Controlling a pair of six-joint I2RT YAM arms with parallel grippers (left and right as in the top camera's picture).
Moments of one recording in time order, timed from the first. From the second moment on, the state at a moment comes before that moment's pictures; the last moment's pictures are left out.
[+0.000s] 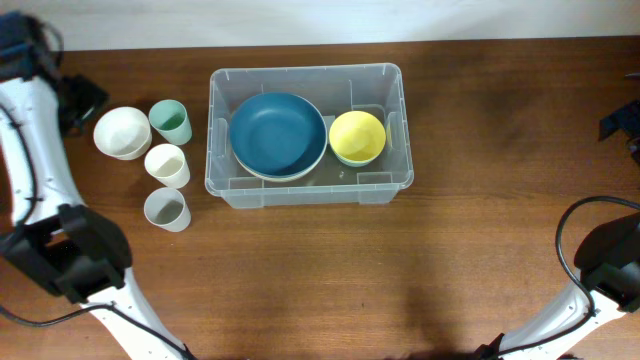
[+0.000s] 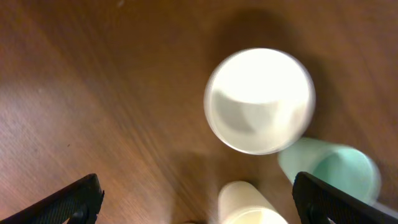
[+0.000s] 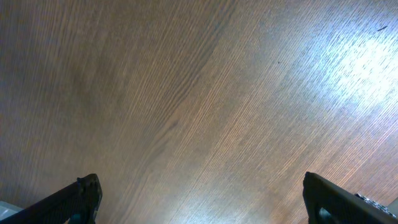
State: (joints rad) left arm 0.39 2.20 2.29 -1.37 -0.14 -0.56; right arm -0.62 2.12 2.29 -1.63 0.00 0.49
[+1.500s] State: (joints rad) left arm 0.42 2.35 1.93 -1.03 -0.03 -0.68; right arm -0.62 2.12 2.29 -1.63 0.00 0.49
